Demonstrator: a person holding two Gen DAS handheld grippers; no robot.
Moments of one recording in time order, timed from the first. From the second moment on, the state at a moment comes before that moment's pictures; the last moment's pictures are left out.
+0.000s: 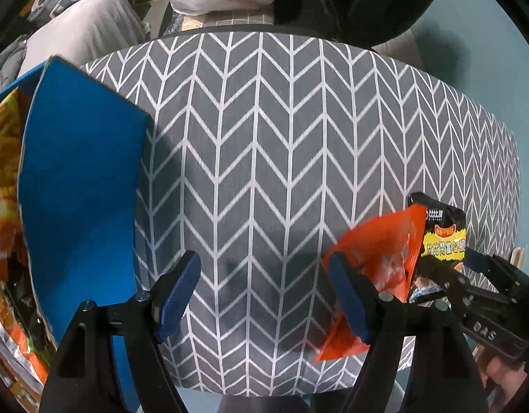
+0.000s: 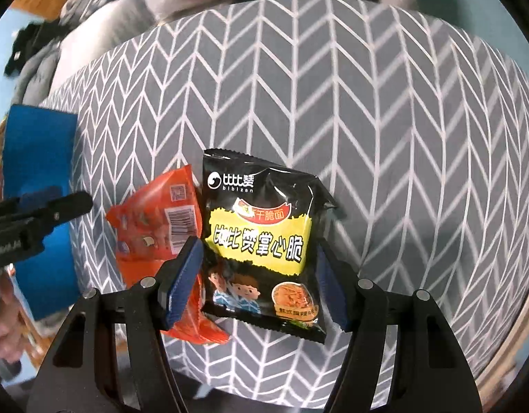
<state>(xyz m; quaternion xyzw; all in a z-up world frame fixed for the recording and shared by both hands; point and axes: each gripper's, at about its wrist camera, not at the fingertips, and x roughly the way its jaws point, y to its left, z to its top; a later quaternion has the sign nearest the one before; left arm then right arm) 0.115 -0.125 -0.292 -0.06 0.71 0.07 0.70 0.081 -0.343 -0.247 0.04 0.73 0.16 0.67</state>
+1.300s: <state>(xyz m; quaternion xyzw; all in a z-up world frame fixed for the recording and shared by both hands) 0.052 -0.328 -0.366 -0.07 0.75 0.07 0.66 0.039 -0.470 -0.236 0.11 0.71 0.09 0.69</state>
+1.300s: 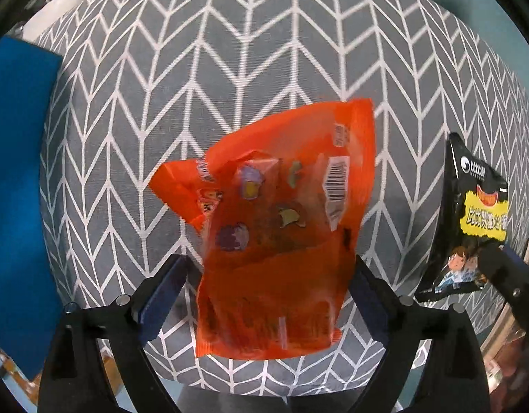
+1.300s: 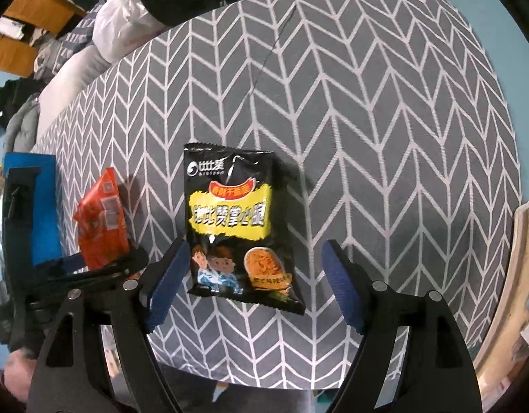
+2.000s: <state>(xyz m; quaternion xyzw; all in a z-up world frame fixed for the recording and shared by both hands) 0.056 -0.231 -0.315 -0.09 0.73 0.04 0.68 0.051 -0.376 -0.263 -0.02 0.72 0.02 0.69</state>
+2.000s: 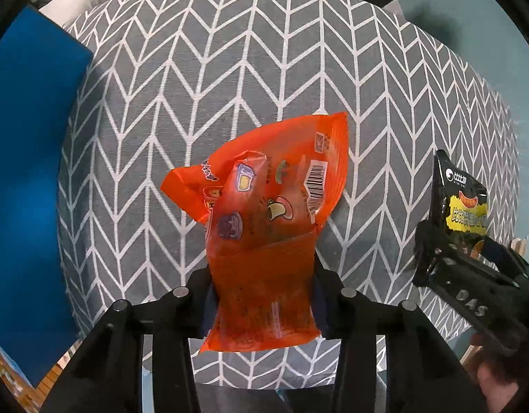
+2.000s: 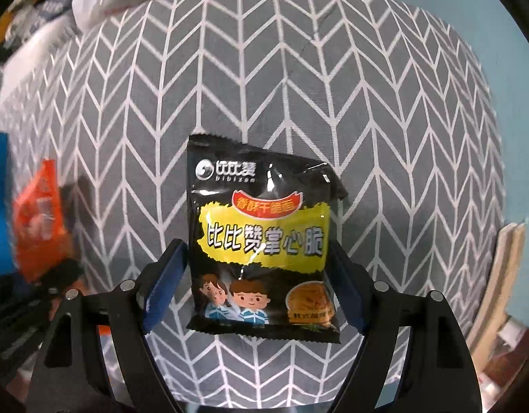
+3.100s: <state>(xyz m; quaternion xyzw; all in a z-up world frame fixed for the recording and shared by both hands) 0.015 -0.072 -0.148 -0.11 0.64 -0.01 0.76 0.010 -0.320 -0.165 -0.01 0.67 0.12 0.73</state>
